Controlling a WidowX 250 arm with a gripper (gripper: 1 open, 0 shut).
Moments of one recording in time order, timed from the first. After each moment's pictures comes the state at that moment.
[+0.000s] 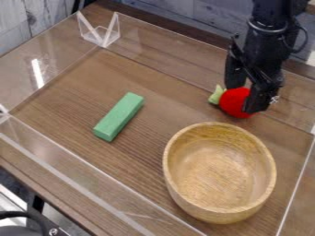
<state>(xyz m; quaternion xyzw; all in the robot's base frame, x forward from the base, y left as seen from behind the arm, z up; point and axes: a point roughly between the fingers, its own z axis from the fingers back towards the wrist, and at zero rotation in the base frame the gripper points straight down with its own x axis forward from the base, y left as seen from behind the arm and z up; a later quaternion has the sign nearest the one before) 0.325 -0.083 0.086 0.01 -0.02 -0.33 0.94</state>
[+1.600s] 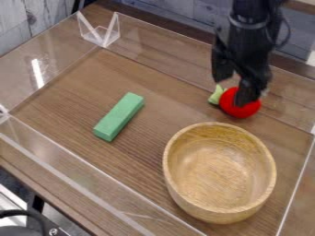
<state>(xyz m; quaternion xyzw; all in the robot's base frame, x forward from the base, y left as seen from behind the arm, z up) 0.320 -0.071 0.093 0.02 -0.08 -0.28 0.96</state>
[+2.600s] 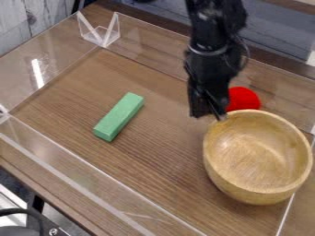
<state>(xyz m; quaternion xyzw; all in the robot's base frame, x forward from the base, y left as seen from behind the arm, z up) 0.282 -0.028 0.087 0.01 -0.08 -0.28 0.96</state>
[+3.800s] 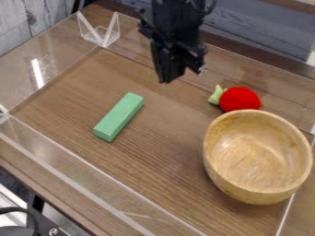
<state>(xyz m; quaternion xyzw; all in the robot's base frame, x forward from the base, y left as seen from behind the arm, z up) 0.262 -0.012 0.135 0.00 -0.07 -0.17 0.98</state>
